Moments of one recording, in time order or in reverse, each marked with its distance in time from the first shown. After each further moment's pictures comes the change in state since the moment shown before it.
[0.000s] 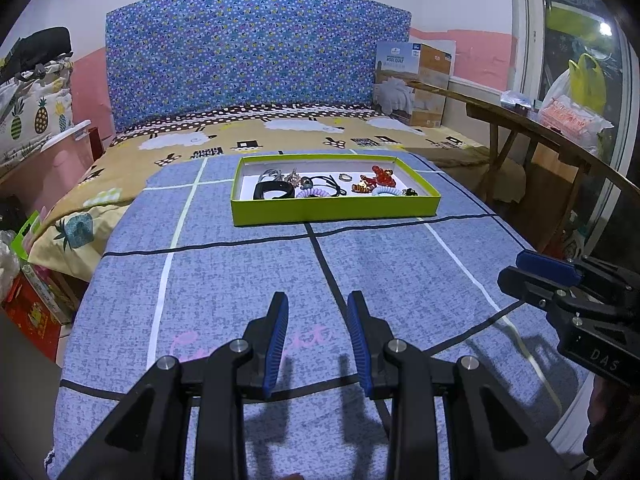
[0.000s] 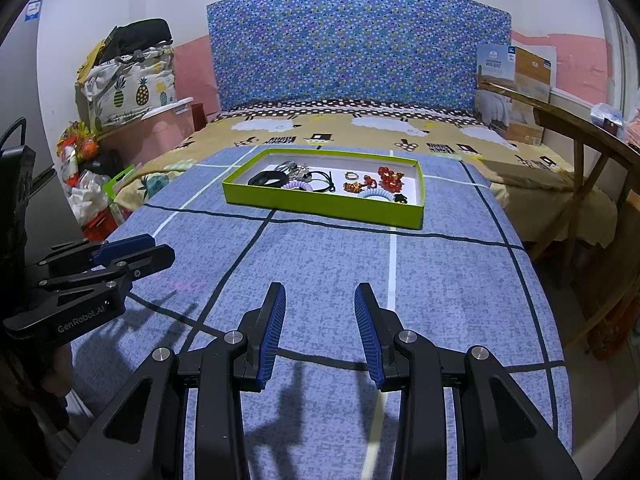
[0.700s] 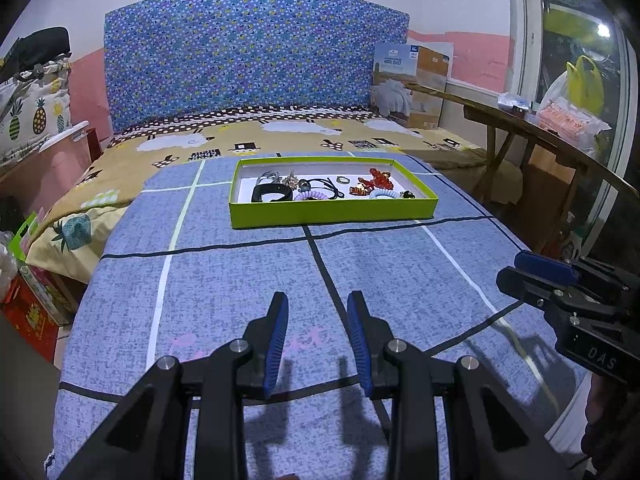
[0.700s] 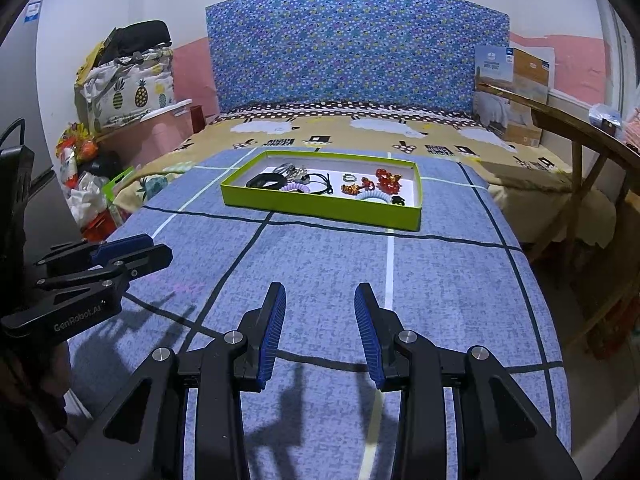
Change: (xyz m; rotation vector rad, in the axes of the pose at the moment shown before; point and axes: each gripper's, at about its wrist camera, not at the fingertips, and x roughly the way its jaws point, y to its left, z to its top) left arm 0.001 -0.005 0.000 0.001 -0.005 -0.008; right arm -0.001 -0.002 0.001 0.001 -0.005 -0.001
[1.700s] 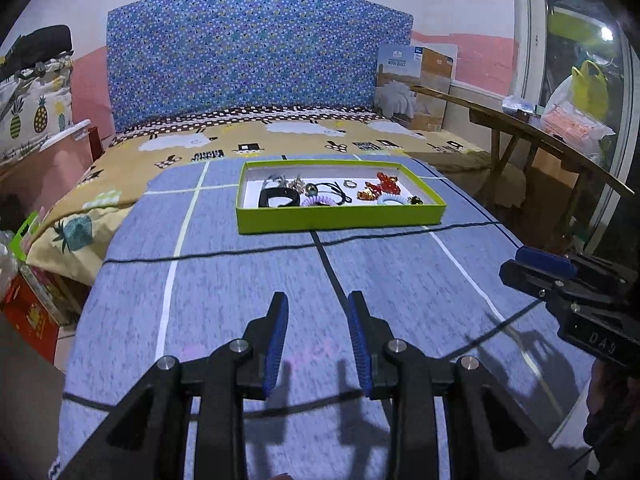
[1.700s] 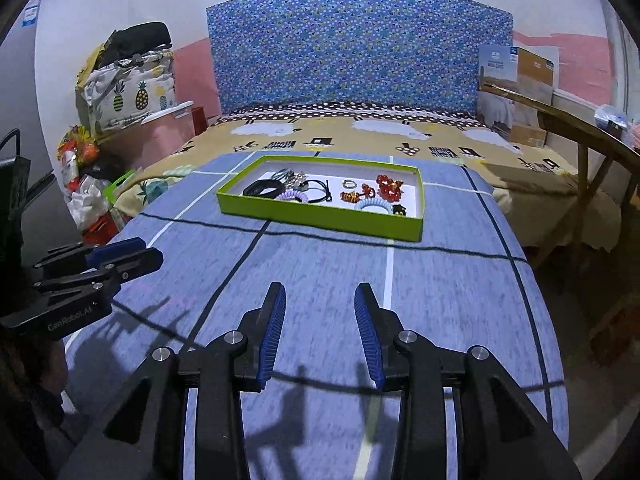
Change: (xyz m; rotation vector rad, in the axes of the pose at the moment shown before) left arm 0.005 0.007 0.009 -0.011 0.005 0.005; right arm 0.011 -0.008 0.012 -0.001 0.001 0.015
